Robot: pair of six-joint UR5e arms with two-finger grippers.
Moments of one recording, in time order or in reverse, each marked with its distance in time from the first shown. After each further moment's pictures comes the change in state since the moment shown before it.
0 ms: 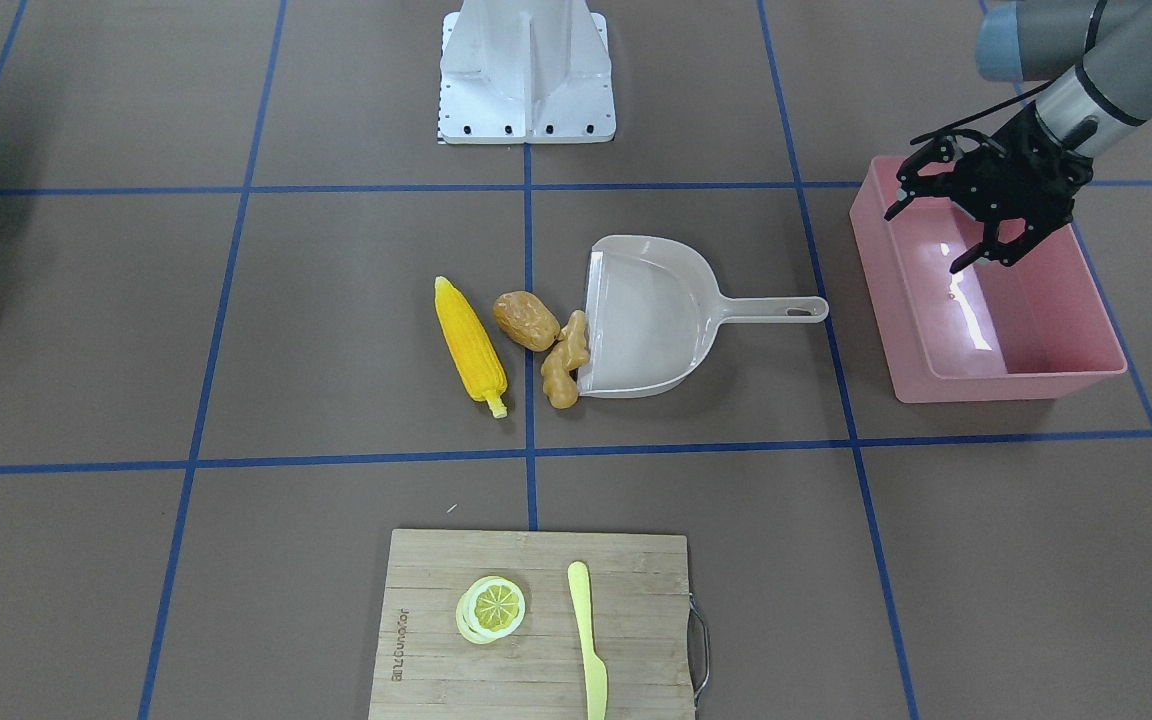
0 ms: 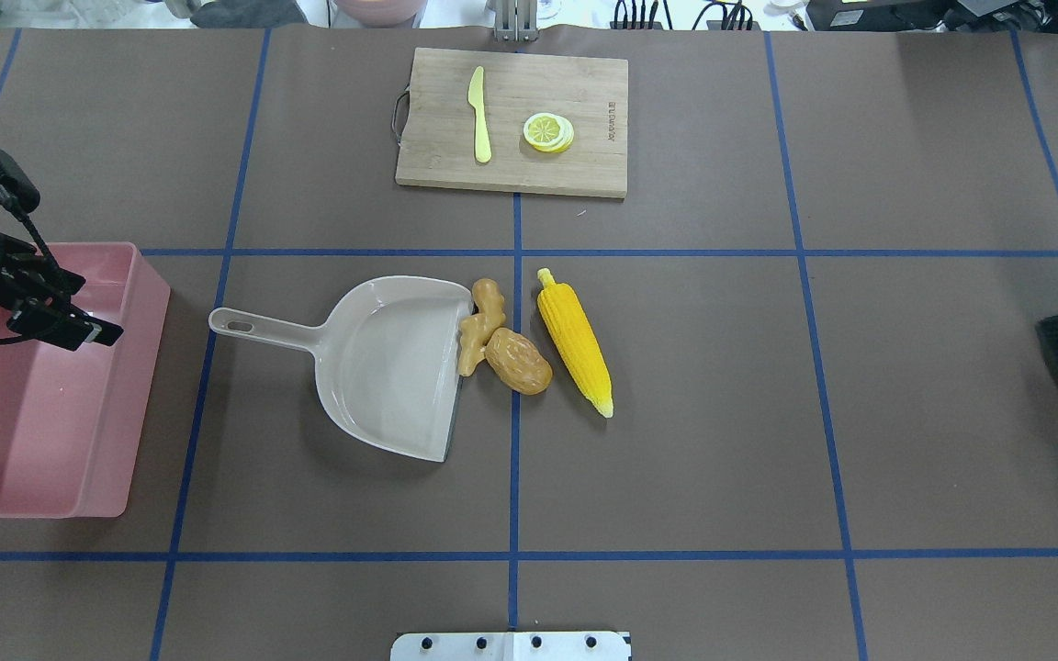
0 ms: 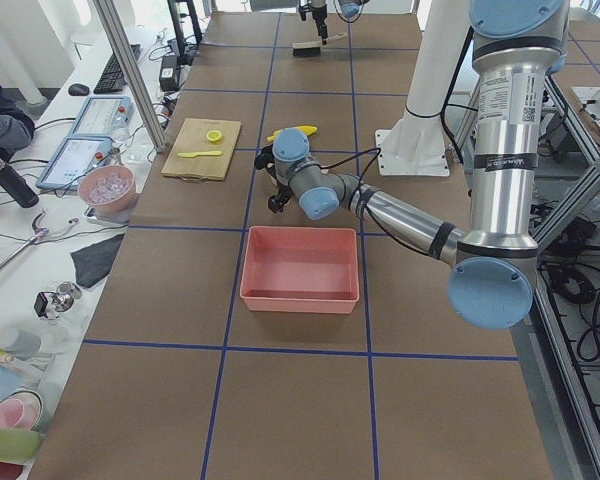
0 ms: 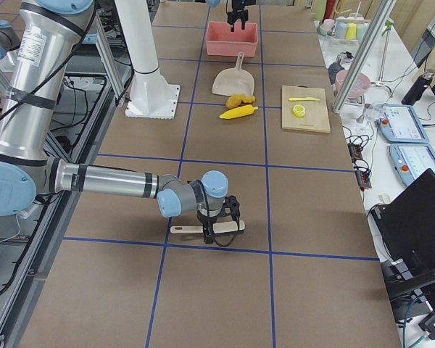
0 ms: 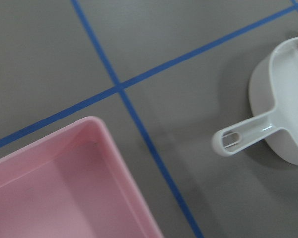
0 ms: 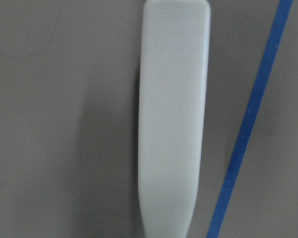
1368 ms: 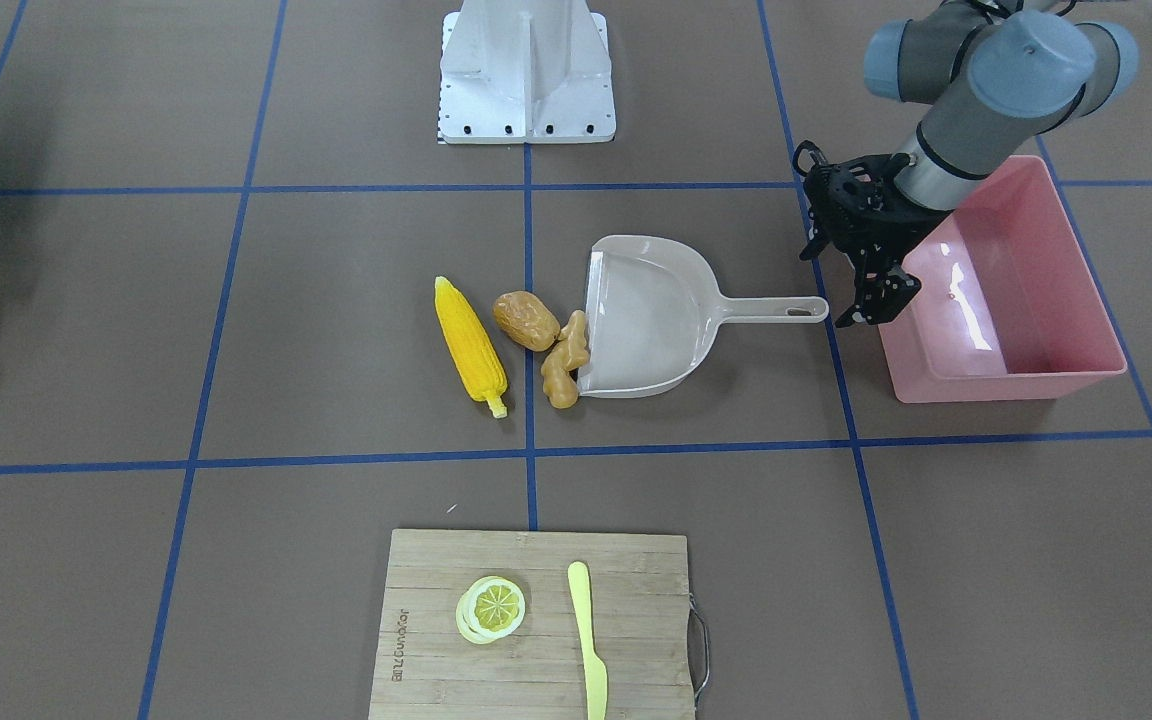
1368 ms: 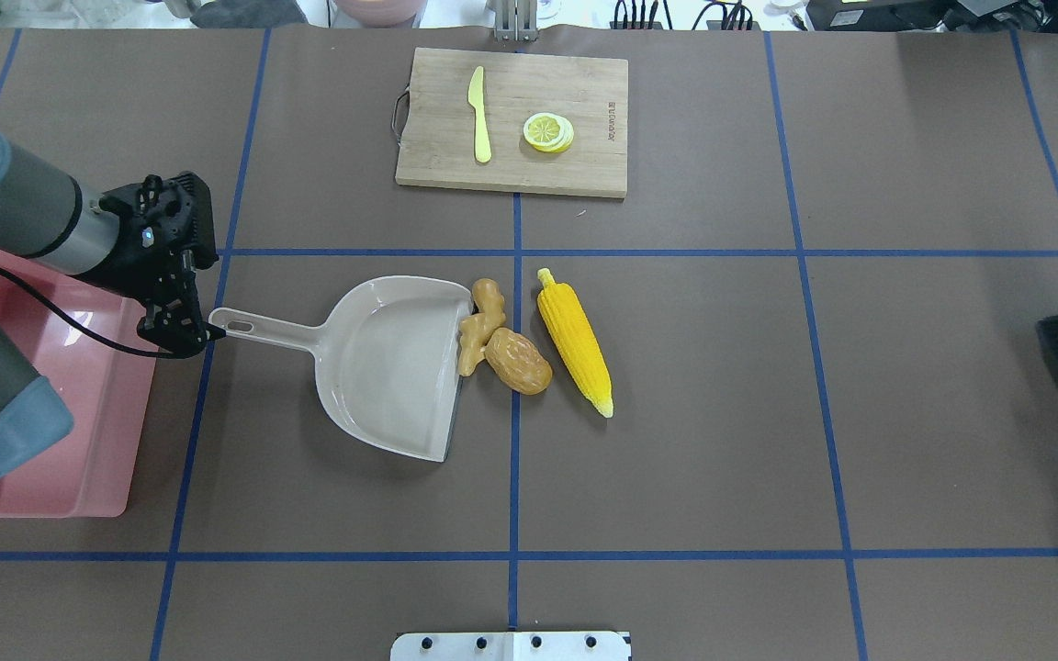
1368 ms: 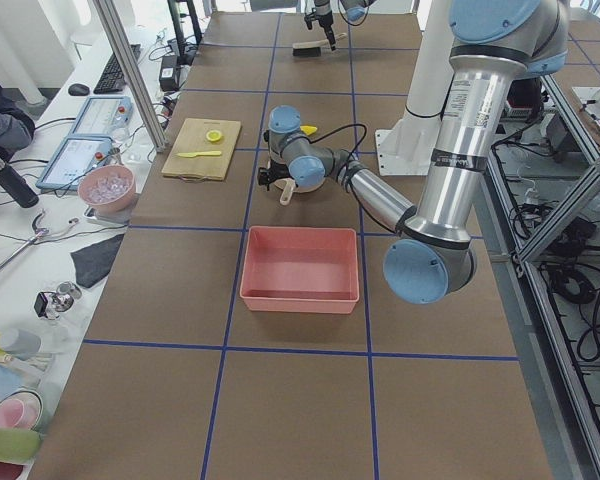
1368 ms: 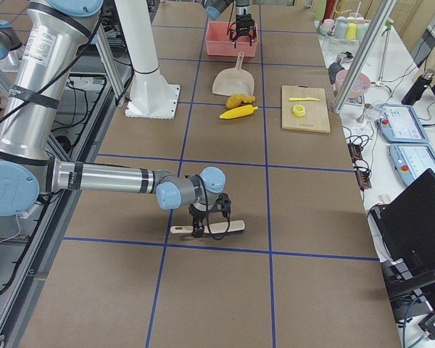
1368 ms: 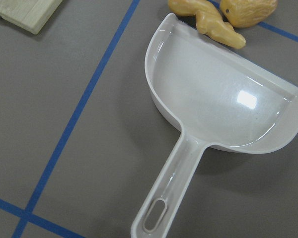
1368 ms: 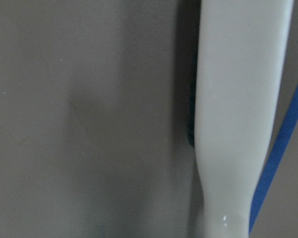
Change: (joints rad) left arm 0.174 -0.222 0.076 0.192 0.258 0.544; right arm -0.095 -0.036 0.060 -0.103 0.022 0.044
